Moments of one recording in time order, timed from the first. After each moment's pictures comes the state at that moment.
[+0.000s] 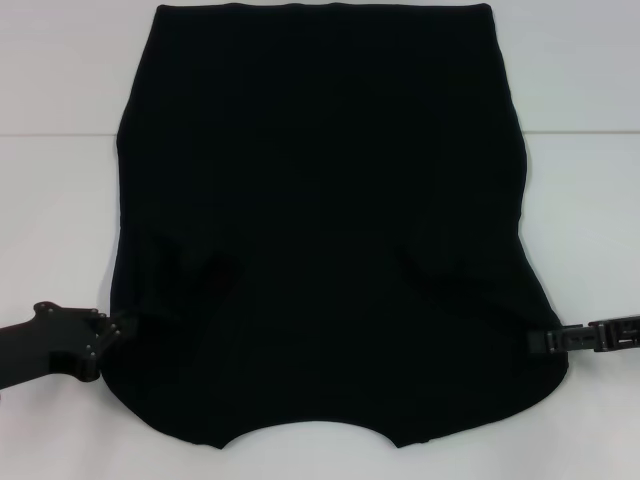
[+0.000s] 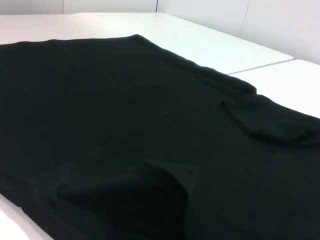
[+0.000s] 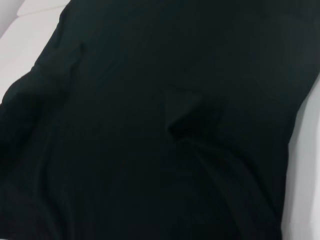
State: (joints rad) left arm -0.36 -2.16 0.44 0.86 2.22 1.43 -1.36; right arm 0.57 1.93 -0.82 -0.57 -2.23 -1.34 2.07
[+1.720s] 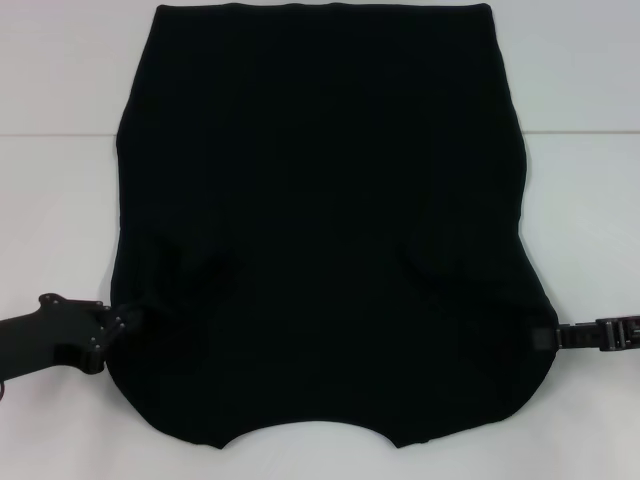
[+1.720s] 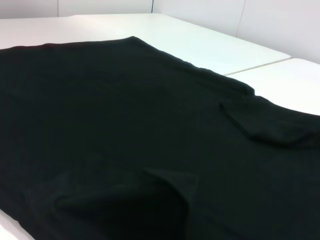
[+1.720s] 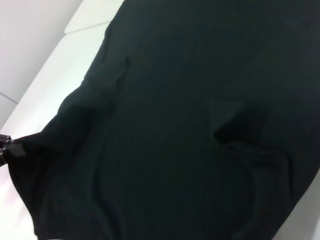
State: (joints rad) left arm -0.38 -2.16 0.44 0.87 2.23 1.43 -1.36; right arm 0.57 1.92 -0.70 -0.57 -2.23 -1.47 2.03
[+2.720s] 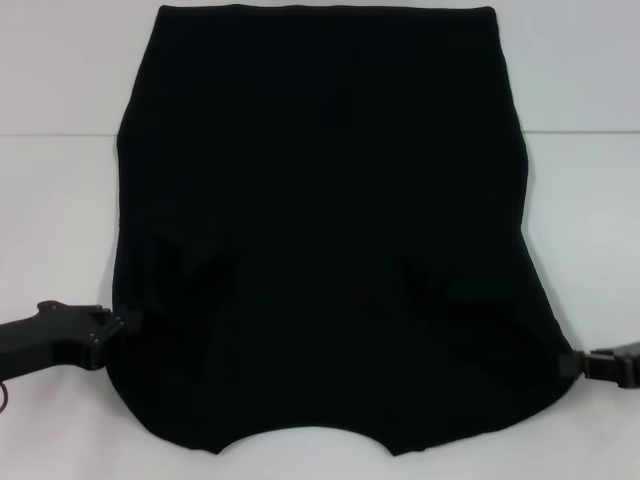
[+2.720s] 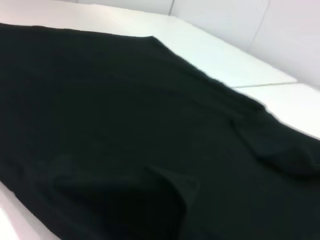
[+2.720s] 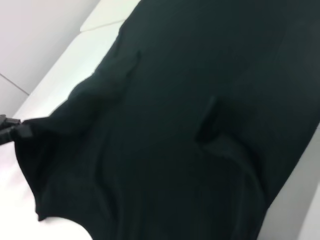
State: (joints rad) left arm -0.38 -2.16 0.43 0.87 2.23 1.45 -1.52; right arm 0.49 1.94 -0.65 -0.57 -2.23 -1.51 1.87
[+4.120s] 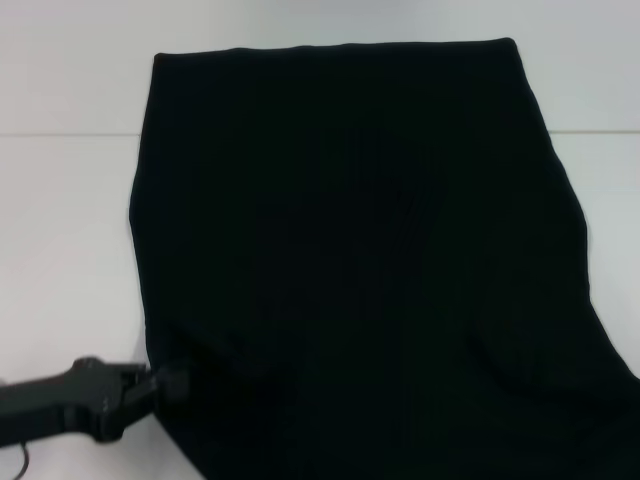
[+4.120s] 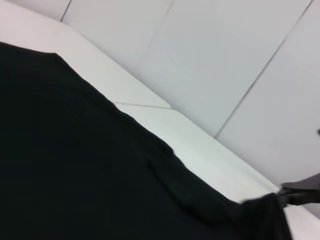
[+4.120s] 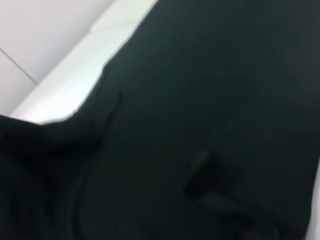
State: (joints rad) left arm -0.37 -2.15 0.32 0.81 2.26 1.86 -1.55; right arm 0.34 1.85 -0.48 -0.60 -2.27 -1.70 1.64
